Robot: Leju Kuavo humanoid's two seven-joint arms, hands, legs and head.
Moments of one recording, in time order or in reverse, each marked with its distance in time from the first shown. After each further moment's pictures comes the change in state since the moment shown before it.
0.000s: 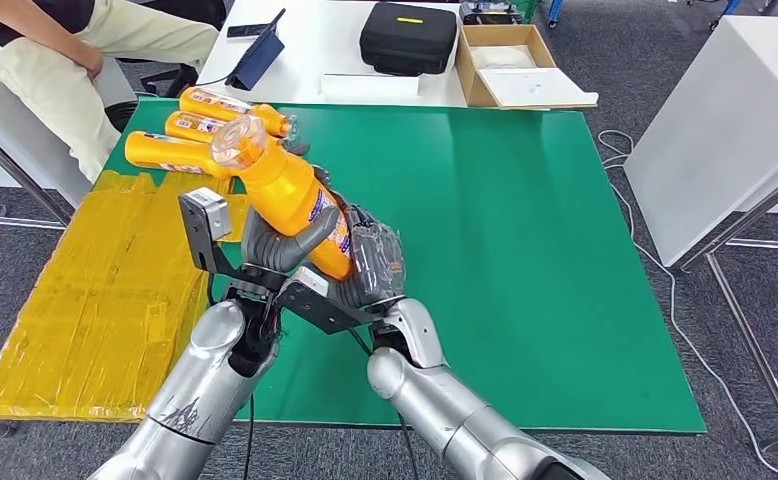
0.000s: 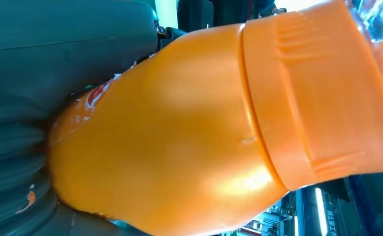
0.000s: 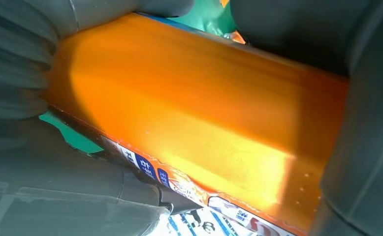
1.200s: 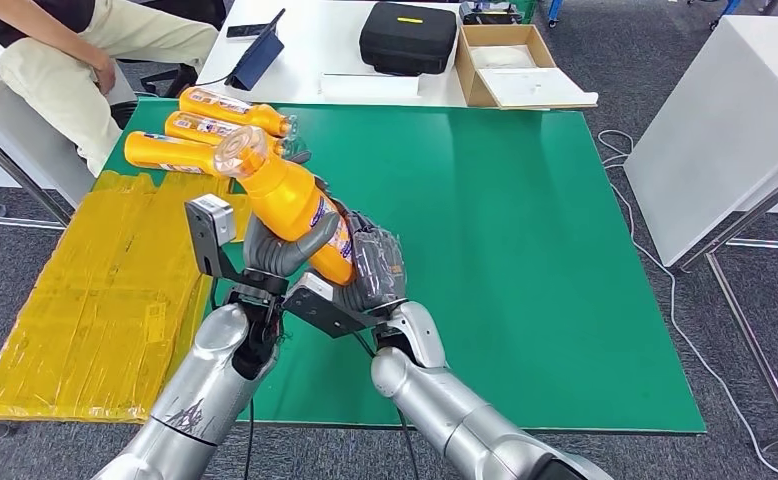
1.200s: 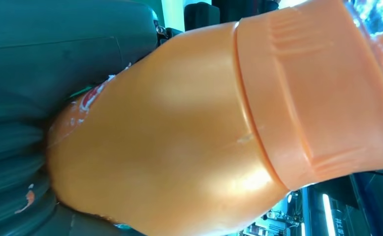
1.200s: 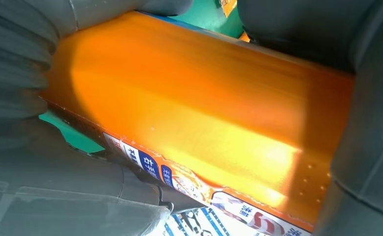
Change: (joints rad) left arm 0.002 -0.006 0.027 0.041 -0.035 0.018 -0.042; right arm -0.011 0.002 -0.011 0.063 -0.061 -0.017 -0.077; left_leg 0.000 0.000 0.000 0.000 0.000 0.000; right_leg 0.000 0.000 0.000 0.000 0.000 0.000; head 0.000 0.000
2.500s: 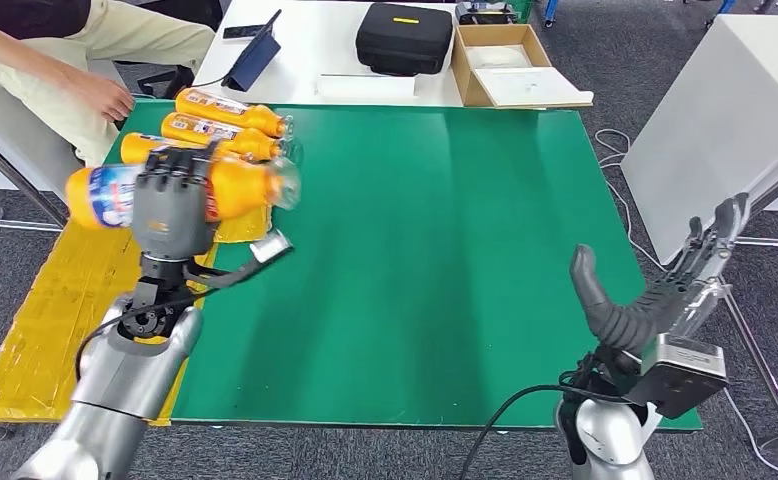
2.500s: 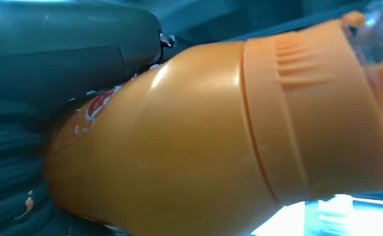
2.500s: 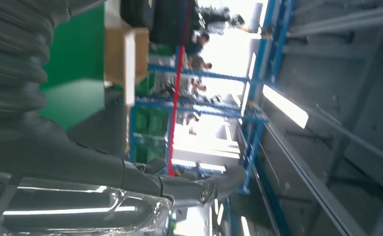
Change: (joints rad) left arm -0.038 0.262 0.115 0.026 -1.817 0.661 0.563; right arm 0.527 -0.350 -0.568 -1.175 -0.370 -0.057 -0.183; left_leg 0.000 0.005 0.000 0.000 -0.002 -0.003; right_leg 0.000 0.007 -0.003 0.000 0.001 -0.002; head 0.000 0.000
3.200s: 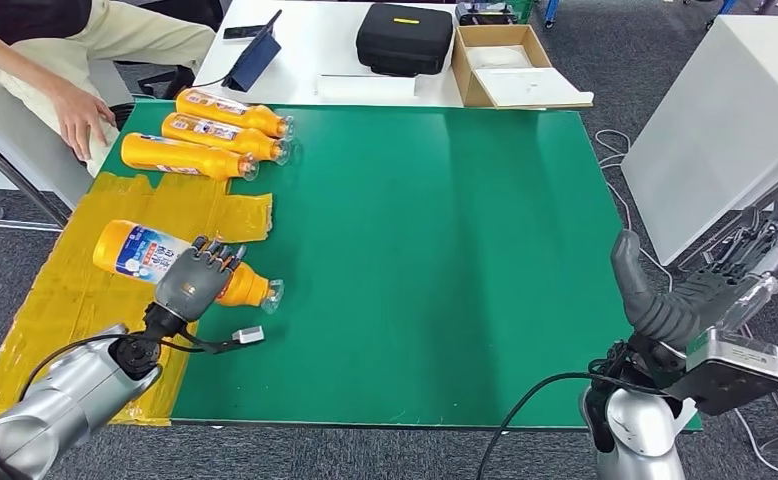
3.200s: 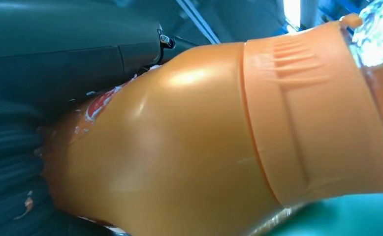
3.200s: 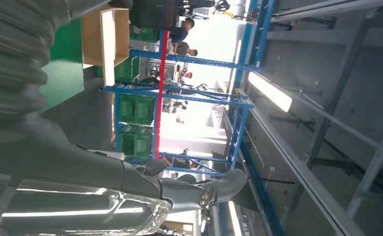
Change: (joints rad) left arm -0.150 0.275 -0.635 0.565 0.033 0.001 0.047; right arm -0.030 -0.030 -0.063 -0.028 -0.016 0.062 0.001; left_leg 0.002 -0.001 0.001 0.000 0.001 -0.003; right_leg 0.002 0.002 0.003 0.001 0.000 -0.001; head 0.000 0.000
